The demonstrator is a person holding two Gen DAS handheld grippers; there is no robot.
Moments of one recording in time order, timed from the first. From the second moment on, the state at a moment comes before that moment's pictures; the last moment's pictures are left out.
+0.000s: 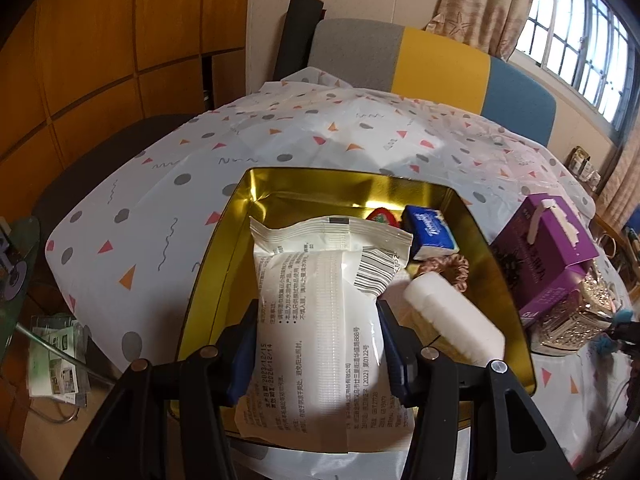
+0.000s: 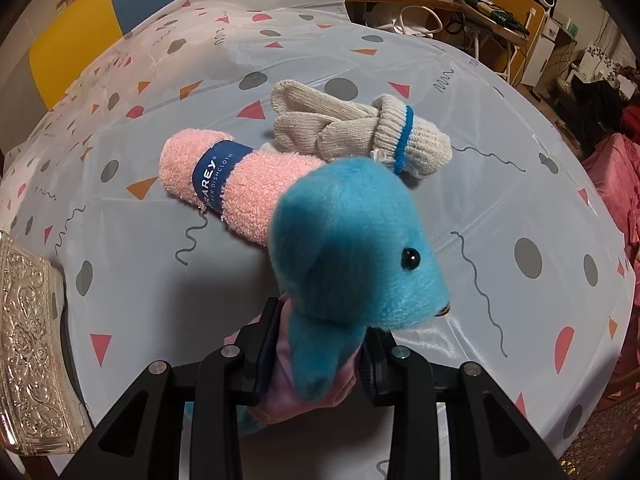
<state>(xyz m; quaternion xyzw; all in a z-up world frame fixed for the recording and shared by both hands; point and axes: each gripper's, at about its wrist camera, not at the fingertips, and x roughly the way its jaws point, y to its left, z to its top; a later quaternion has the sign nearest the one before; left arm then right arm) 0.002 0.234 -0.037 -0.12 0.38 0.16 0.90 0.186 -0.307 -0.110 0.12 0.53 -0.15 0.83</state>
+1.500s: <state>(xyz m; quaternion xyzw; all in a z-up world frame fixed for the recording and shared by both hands) 0.098 0.296 -0.035 -0.15 0.41 0.19 0.88 0.193 -0.291 -0.110 0.07 0.54 -0.14 0.83</state>
